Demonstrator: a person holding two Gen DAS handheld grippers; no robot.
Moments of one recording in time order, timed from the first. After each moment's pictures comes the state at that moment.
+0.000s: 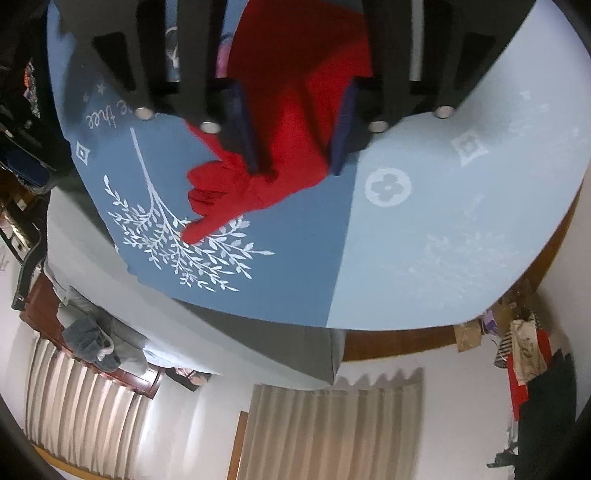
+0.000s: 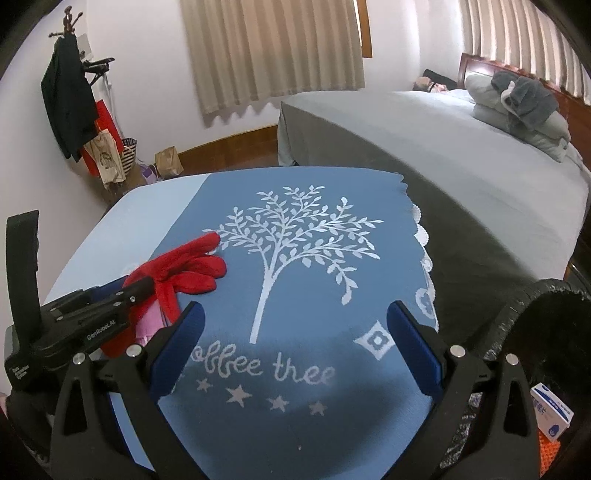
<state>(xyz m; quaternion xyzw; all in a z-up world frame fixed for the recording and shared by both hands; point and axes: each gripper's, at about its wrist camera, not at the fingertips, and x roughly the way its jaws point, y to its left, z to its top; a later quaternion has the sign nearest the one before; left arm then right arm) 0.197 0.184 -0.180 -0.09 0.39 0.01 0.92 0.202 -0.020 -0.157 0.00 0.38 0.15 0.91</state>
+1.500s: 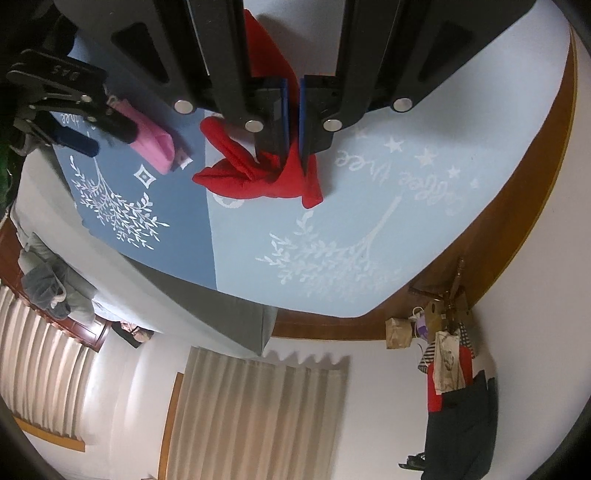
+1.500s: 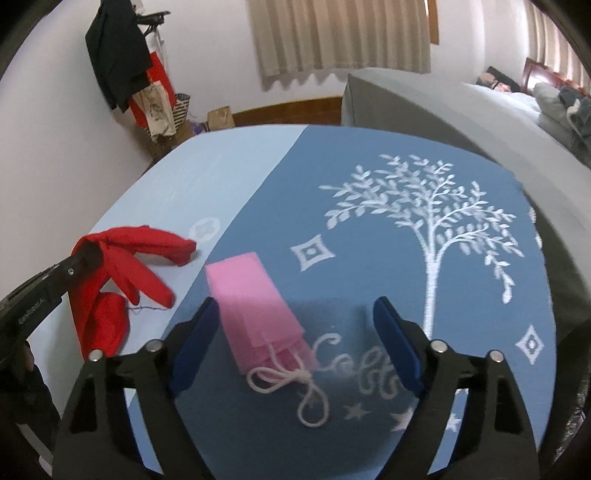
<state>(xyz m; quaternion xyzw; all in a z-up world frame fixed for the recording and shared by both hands) 0.116 0.271 -0.158 -0.13 0.34 0.13 0.92 0.200 0.097 -0.191 -0.05 0.43 0.25 0.87</state>
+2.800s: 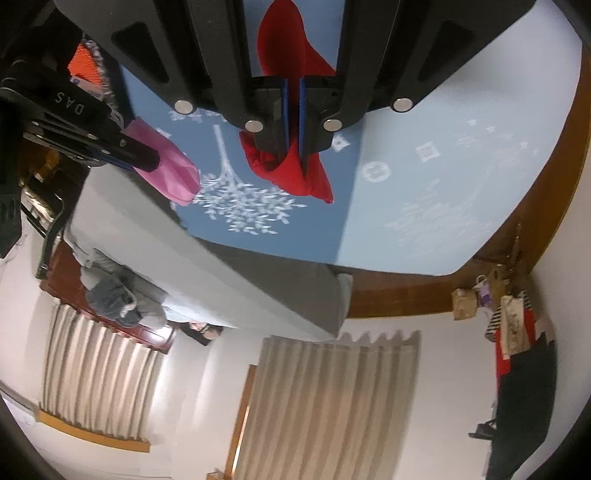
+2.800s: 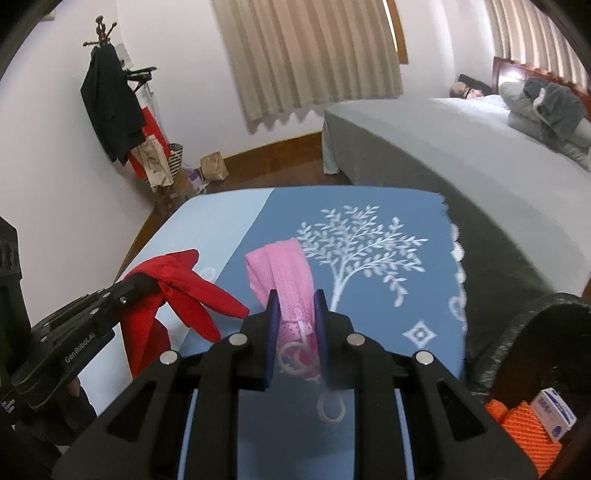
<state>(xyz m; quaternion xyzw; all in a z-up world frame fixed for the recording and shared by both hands) 0.116 0.163 -0.094 -0.10 0.30 0.00 0.95 0.160 -0.007 -0.099 0.02 0.37 0.23 0.90</state>
